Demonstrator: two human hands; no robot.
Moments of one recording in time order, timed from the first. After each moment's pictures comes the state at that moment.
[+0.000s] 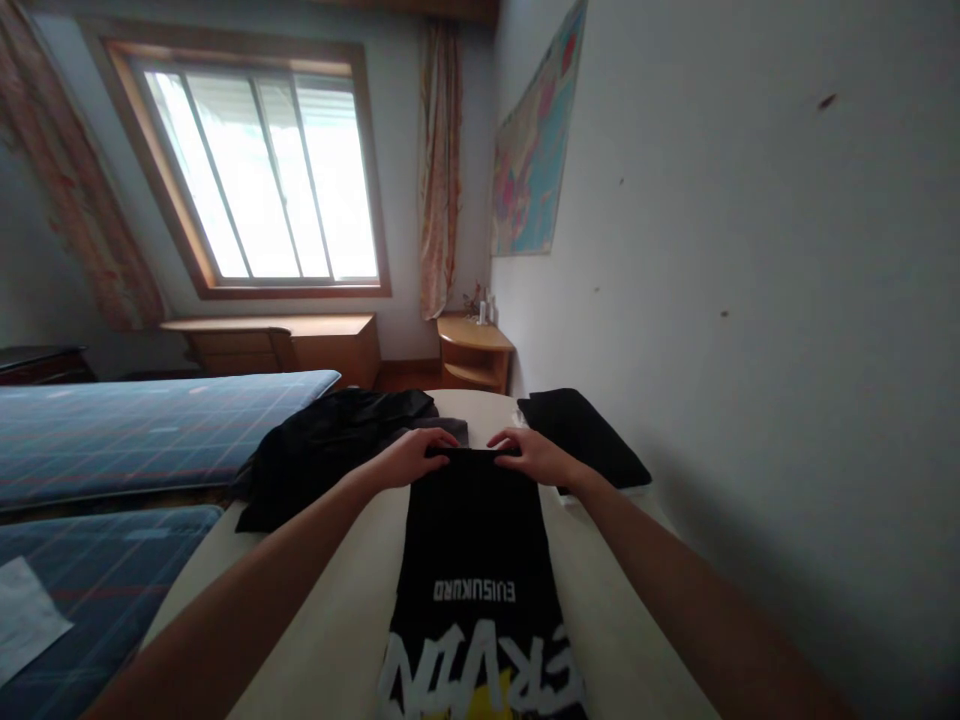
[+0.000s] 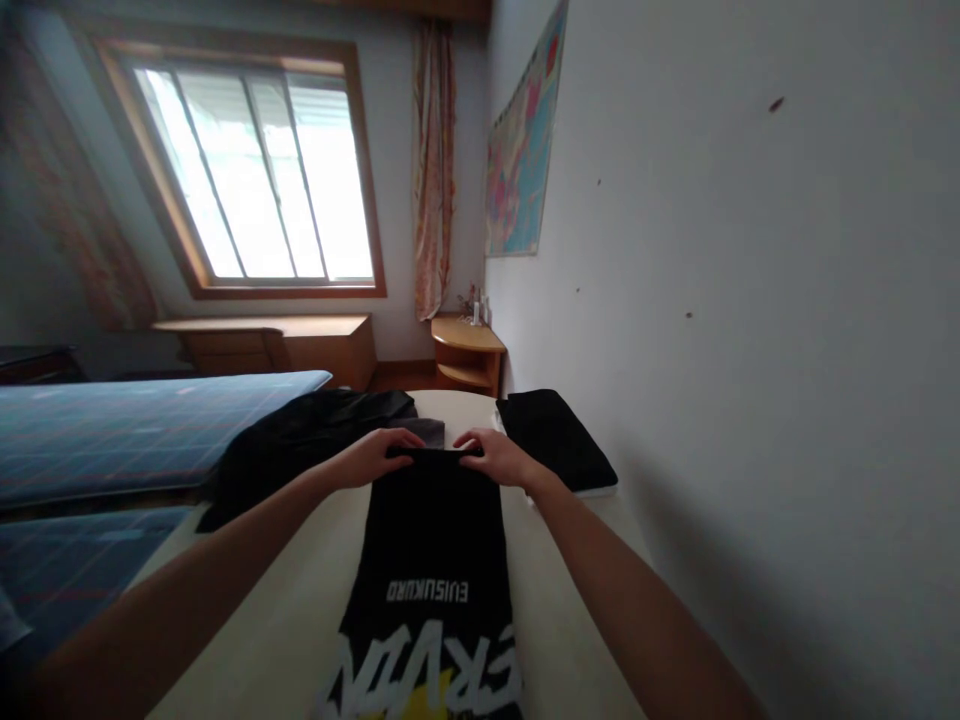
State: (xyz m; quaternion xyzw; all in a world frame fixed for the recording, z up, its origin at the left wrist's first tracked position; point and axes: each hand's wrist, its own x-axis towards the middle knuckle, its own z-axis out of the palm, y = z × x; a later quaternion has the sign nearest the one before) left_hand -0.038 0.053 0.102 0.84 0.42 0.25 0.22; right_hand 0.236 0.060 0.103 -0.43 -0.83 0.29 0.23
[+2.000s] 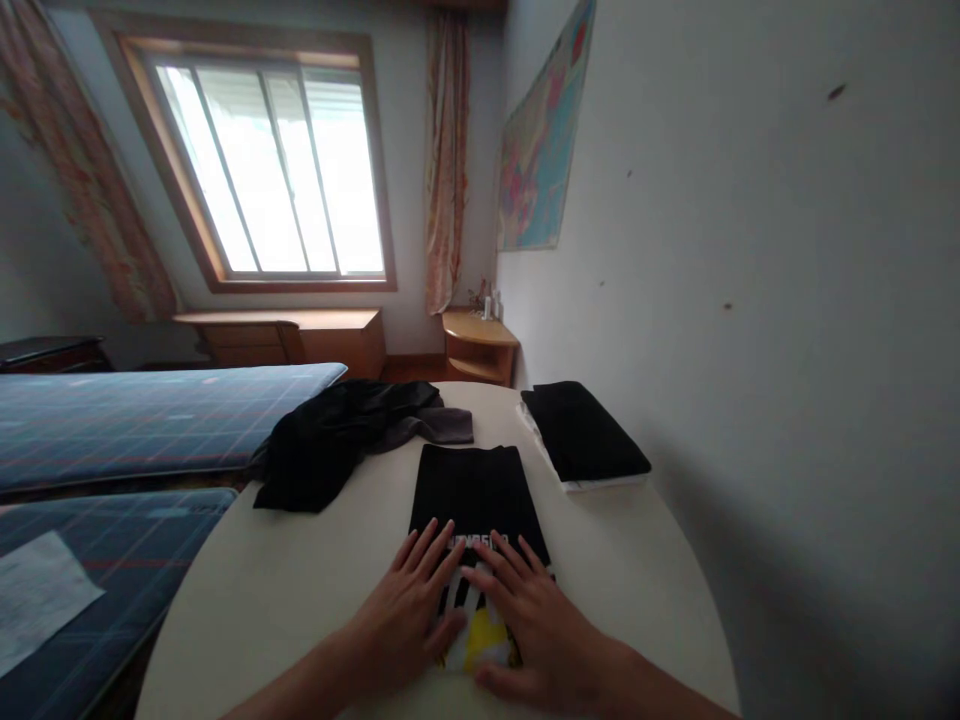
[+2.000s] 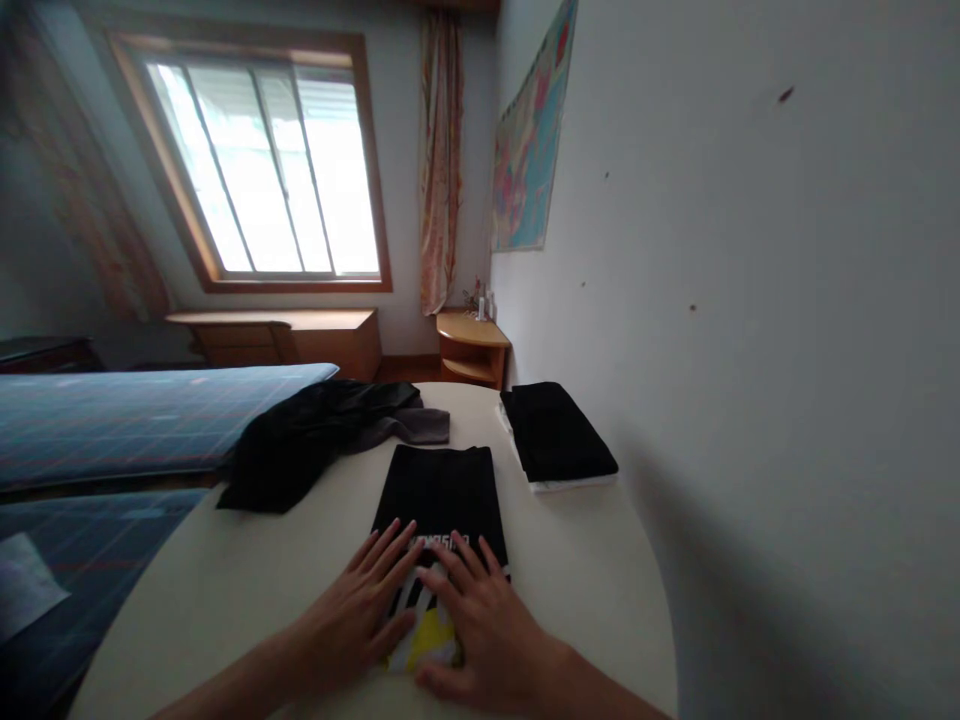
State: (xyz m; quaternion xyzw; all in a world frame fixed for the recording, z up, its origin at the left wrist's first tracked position) left_hand -0.028 -0.122 0.008 0.88 0.45 0.09 0.10; right_hand 0.218 -0.121 0.027 -0.34 -0.92 0.18 0.09
